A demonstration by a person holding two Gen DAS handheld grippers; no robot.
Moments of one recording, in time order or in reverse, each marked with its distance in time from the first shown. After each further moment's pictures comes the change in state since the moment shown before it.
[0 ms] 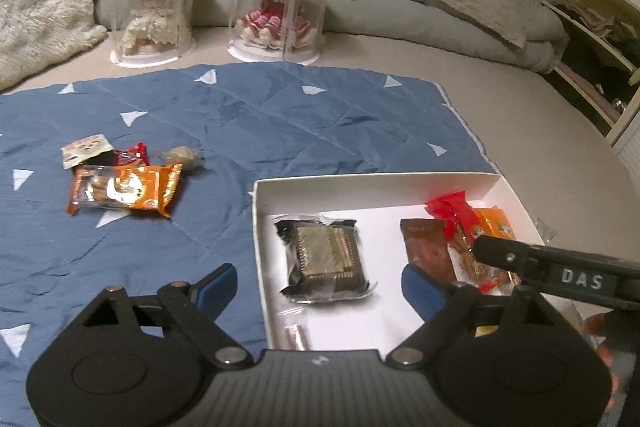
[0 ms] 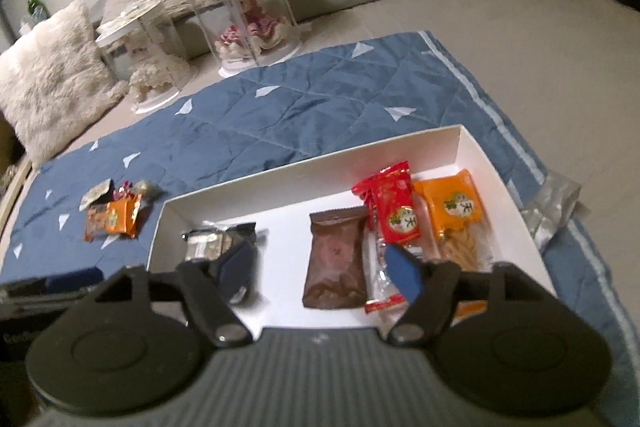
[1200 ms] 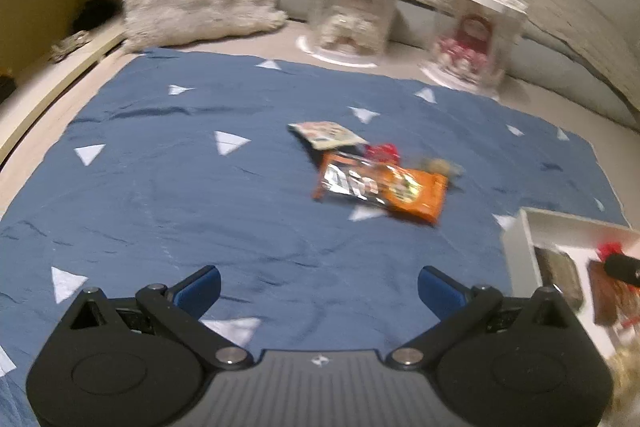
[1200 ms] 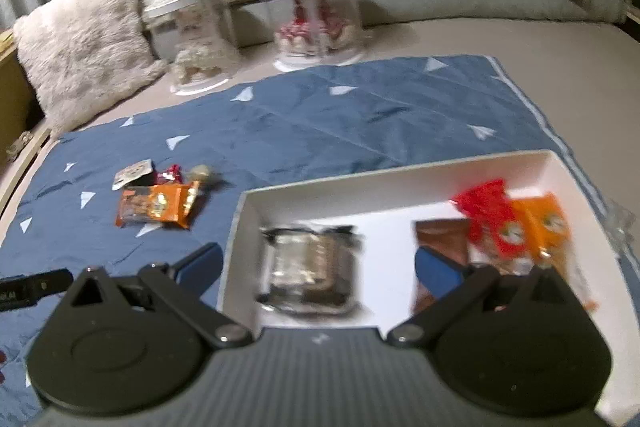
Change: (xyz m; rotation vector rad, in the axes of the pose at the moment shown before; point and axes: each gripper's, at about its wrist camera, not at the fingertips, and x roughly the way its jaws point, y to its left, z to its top) left arm -0.040 0.185 -0.021 -0.210 -0.064 0.287; right arm 0.031 0.098 -0.006 -0.129 -0.032 0.030
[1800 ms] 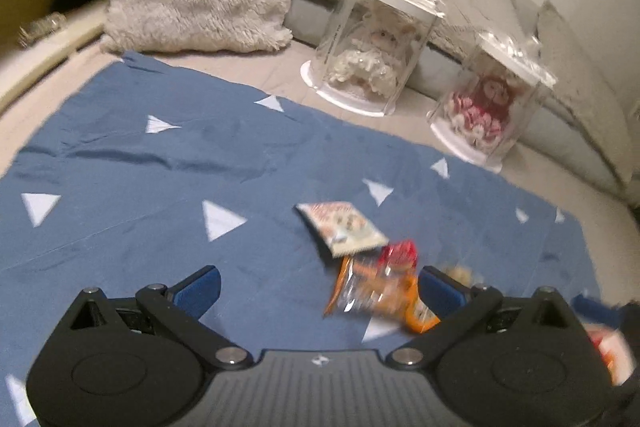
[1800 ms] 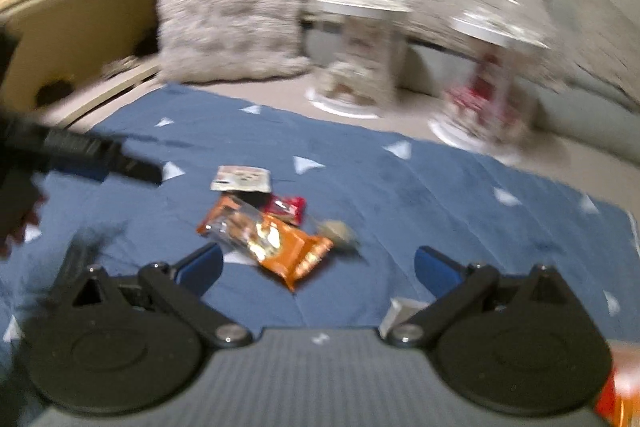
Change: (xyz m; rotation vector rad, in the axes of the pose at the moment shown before) left arm 0.068 0.047 0.090 -0.138 -0.014 -0.159; right arm 0.059 0.110 0.039 -0.482 -0.102 0.232
